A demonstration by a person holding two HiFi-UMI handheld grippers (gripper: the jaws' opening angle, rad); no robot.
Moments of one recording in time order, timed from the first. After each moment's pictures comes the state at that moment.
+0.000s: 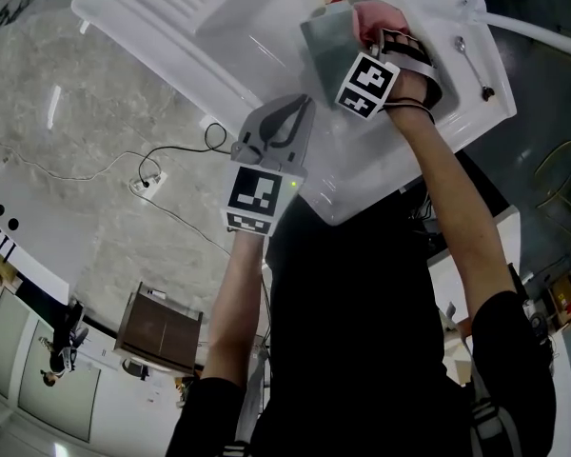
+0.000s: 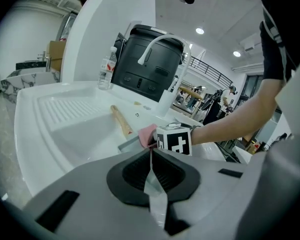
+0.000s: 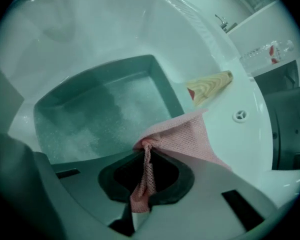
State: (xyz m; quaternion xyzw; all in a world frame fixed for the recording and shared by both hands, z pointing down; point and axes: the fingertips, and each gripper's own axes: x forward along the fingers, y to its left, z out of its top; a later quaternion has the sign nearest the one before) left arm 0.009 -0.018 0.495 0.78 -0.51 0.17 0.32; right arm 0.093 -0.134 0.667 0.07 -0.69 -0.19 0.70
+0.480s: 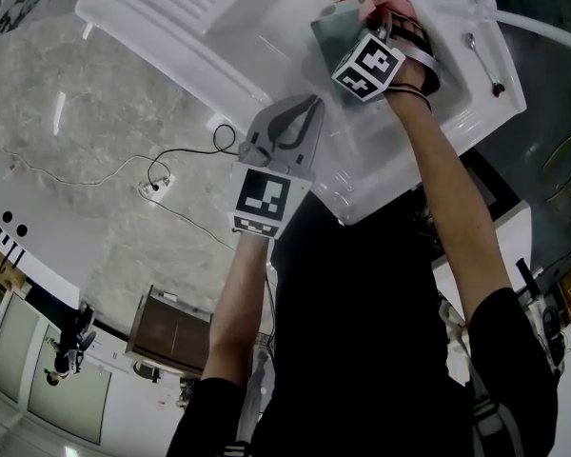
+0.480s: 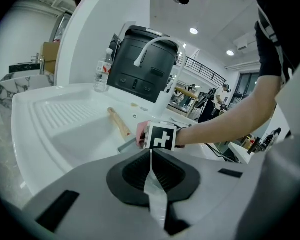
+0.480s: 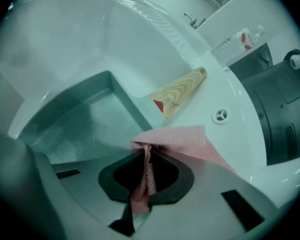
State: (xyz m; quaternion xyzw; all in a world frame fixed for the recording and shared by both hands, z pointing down) left arm -0.001 -0.015 0.489 0.80 -0.48 0.17 0.31; right arm 0.063 -0.168 0.659 0.20 -0.71 -0.16 0.66
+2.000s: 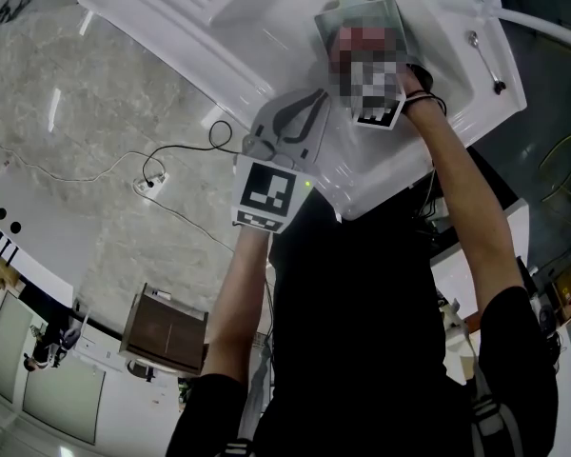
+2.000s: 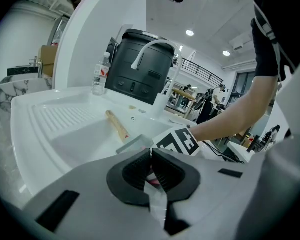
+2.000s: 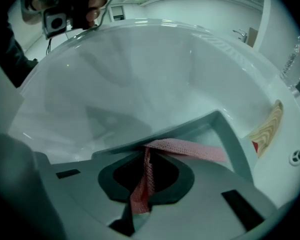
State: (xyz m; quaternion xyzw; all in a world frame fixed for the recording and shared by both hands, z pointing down) left arm 0.001 -0.012 0.485 0.81 -0.48 0.16 0.29; right arm 0.025 -0.018 0.666 -0.16 -0.80 -0.07 0.57
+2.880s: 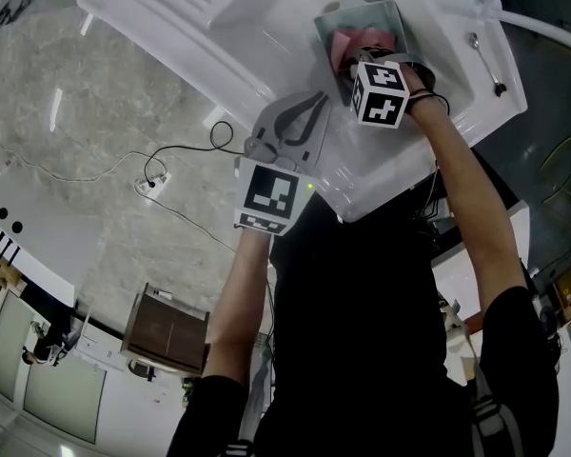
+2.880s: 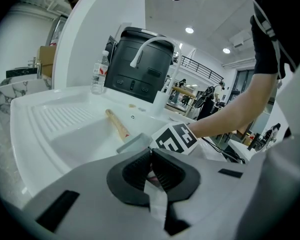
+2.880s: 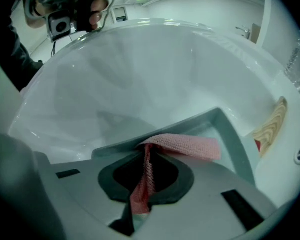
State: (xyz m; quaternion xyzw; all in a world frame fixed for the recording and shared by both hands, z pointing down) left arm 0.004 -0.012 0.488 0.81 -0.48 0.17 0.29; right arm 0.031 -0.015 0.667 -0.18 -0.80 -0.06 0.57
